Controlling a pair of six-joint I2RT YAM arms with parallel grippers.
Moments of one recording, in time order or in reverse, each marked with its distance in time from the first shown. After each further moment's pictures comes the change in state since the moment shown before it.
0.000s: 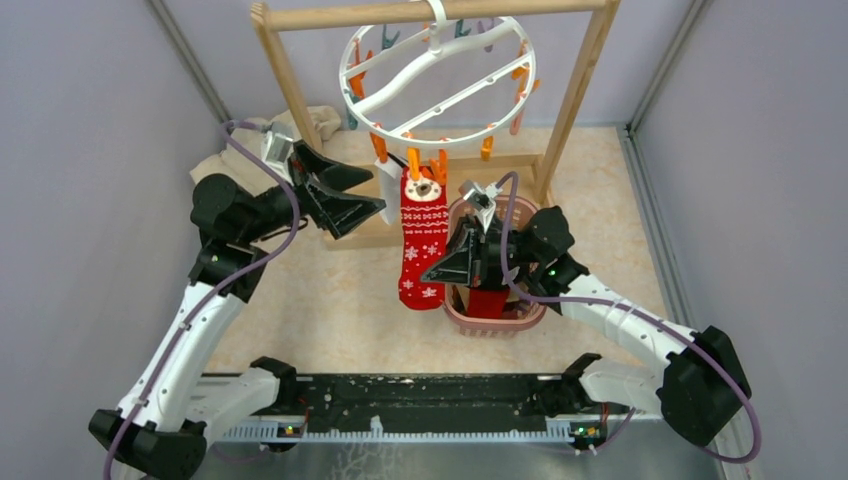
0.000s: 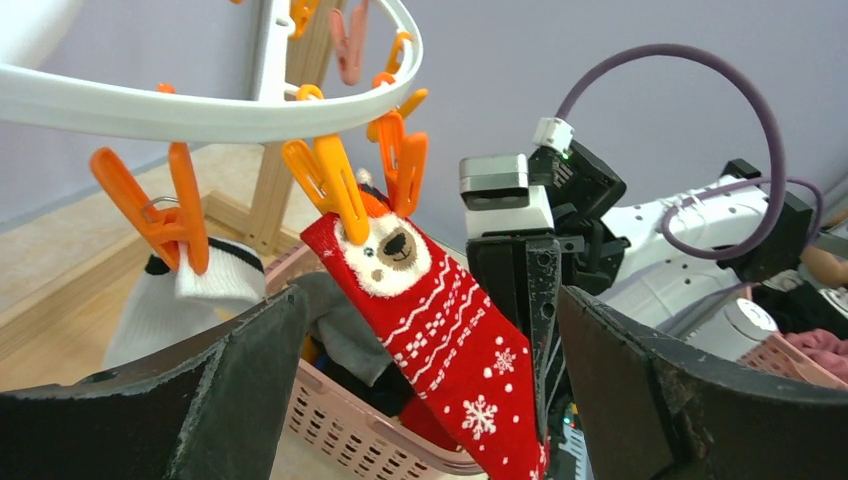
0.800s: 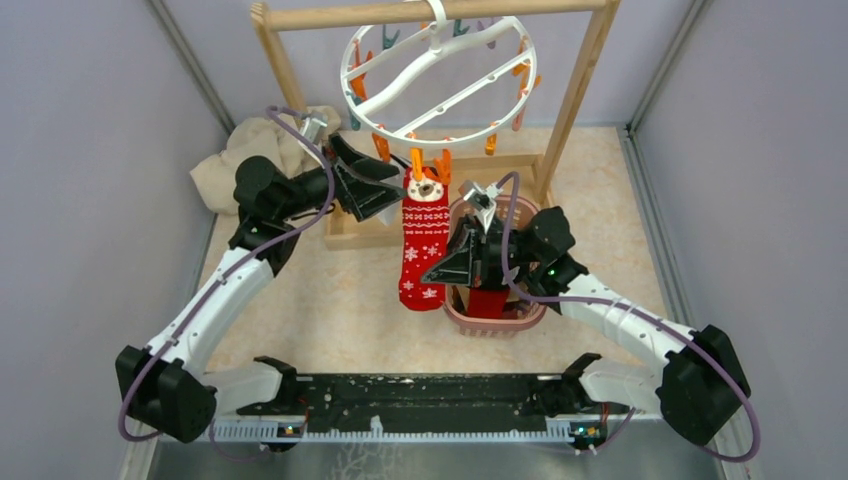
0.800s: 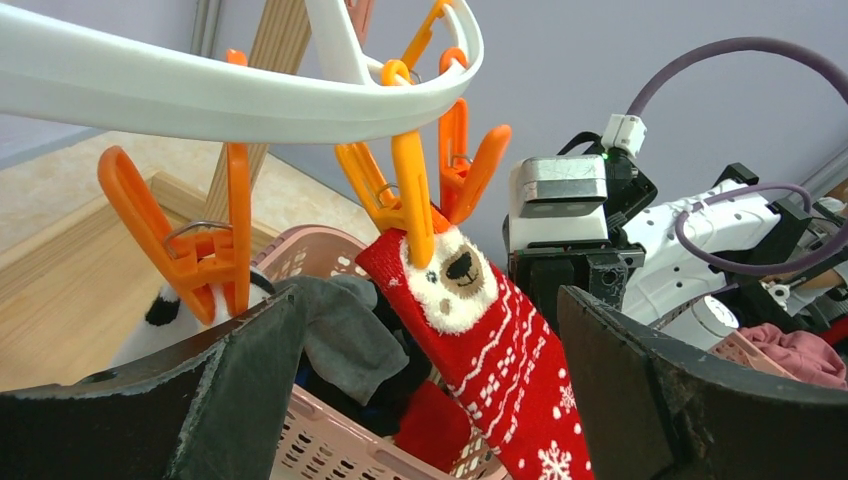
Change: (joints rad) left arm -0.027 0.217 -0.044 0.287 0.080 -0.137; right arm 0.000 0.005 0.000 0.040 -0.025 0.025
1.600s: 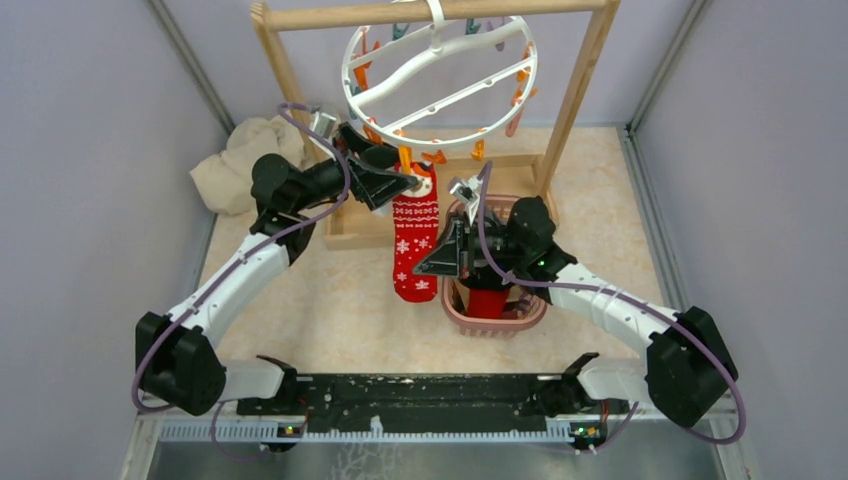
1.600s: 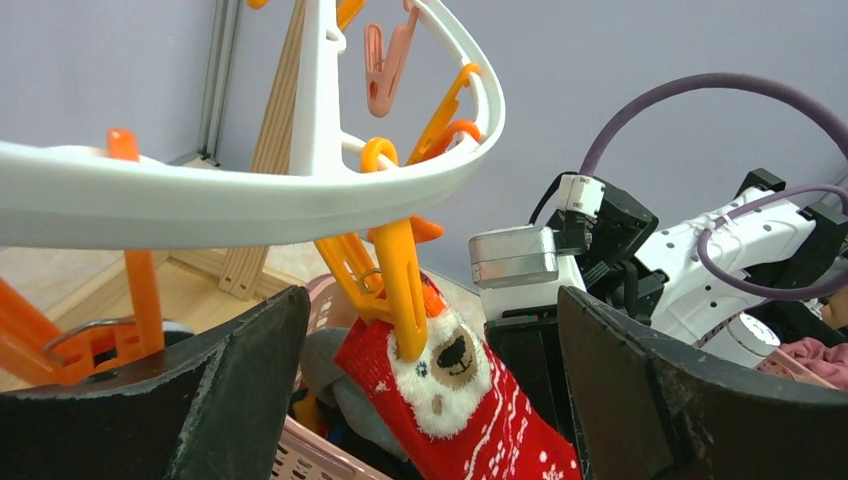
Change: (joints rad) left arm -0.024 0.141 0.000 0.243 -0.032 -0.015; right arm -0.006 0.100 0.046 -0.146 0.065 -0.062
